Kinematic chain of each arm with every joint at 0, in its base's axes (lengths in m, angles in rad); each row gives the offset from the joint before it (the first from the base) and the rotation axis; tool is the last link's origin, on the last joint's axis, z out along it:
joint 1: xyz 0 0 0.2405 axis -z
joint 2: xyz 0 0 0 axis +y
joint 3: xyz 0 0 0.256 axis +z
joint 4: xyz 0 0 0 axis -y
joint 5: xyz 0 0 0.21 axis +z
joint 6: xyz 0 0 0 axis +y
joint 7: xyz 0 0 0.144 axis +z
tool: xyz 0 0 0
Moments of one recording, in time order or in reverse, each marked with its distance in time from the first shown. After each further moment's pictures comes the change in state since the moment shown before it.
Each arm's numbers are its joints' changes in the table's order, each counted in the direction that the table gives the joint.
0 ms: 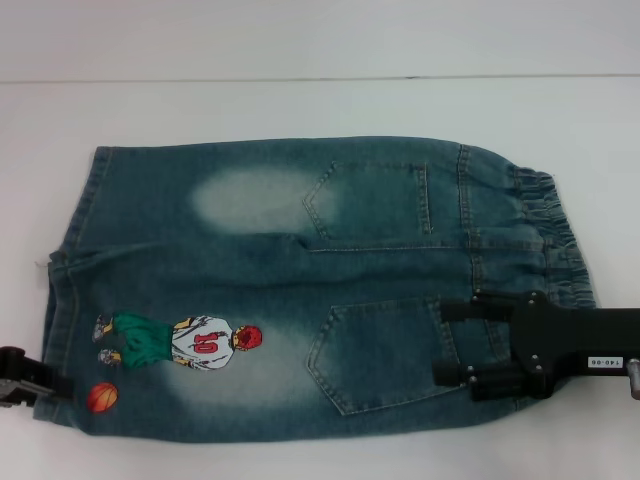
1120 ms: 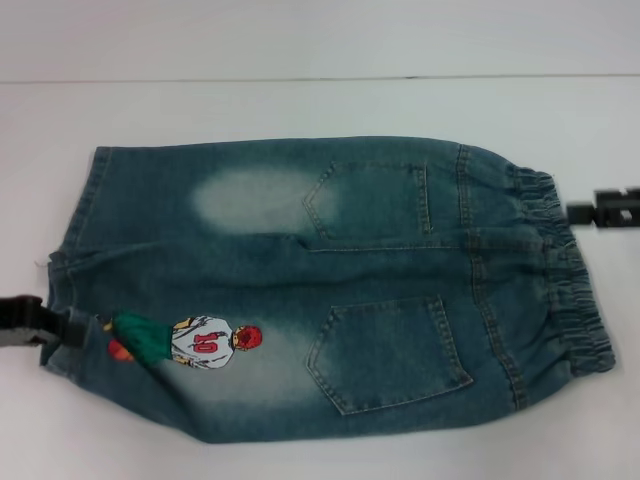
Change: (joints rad) left arm 0.028 0.002 -0.005 -0.017 -0.116 -0.013 0.045; right arm -0.048 -0.106 0.111 0.394 -0.158 0.022 0.723
